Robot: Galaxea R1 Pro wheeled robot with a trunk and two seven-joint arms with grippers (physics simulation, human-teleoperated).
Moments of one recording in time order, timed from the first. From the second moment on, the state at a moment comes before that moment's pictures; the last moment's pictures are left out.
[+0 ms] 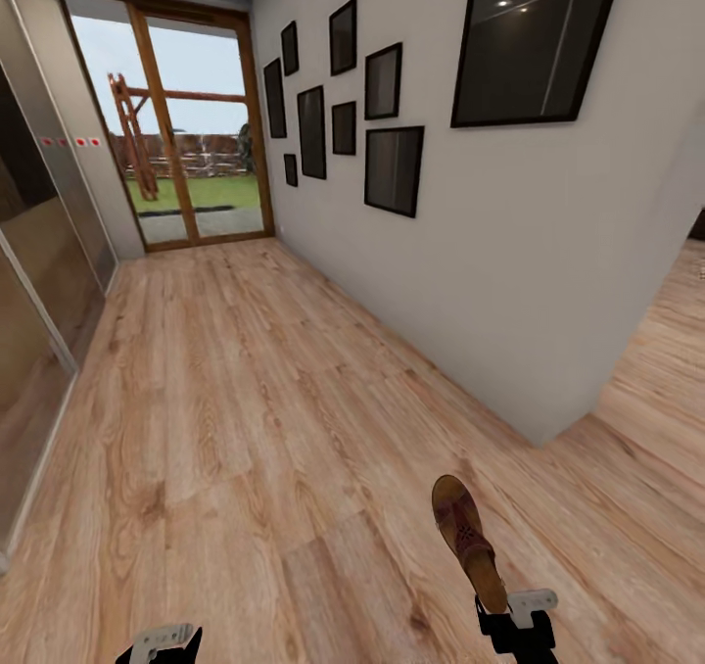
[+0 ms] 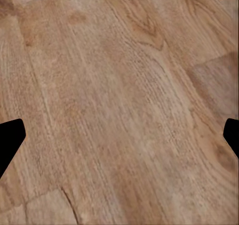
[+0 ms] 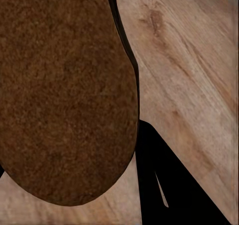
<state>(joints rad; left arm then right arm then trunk) -0.28 0.12 0.32 -0.30 -0.09 -0.40 -0.20 -0.45 -0.09 0.01 -0.06 0.10 -0.56 -0.06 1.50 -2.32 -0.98</state>
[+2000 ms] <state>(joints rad) -0.28 0.12 0.33 -0.17 -0.03 -0.63 0.02 -0.45 -0.09 0.01 -0.06 0.10 -0.56 -0.05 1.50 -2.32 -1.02</state>
